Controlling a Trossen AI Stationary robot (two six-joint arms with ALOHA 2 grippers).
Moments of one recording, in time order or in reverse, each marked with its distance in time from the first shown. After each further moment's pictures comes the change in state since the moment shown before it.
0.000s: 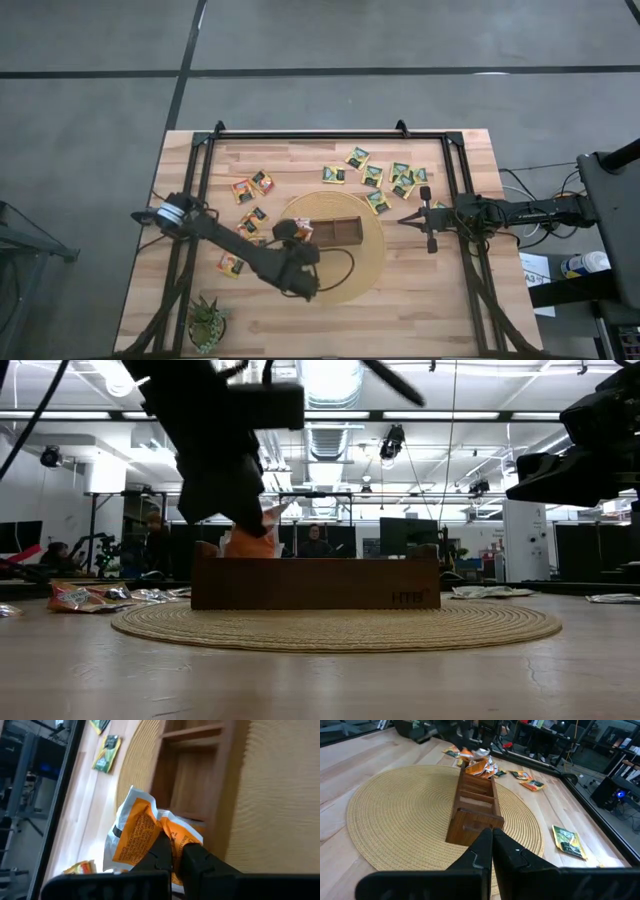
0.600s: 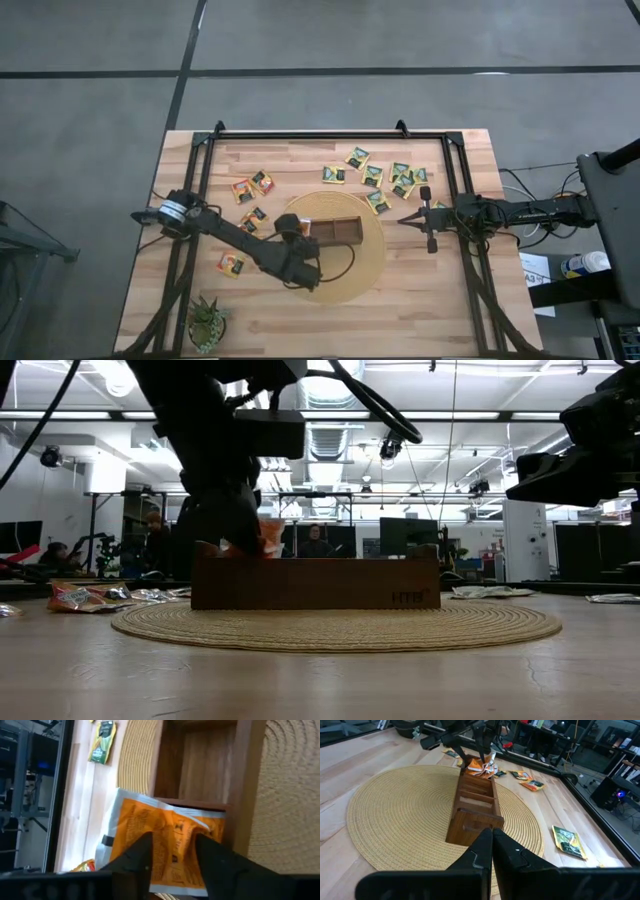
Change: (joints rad) left arm 0.052 -0.002 -0.032 0.006 0.045 0.100; right arm 0.000 0.000 0.000 0.000 0.000 0.000
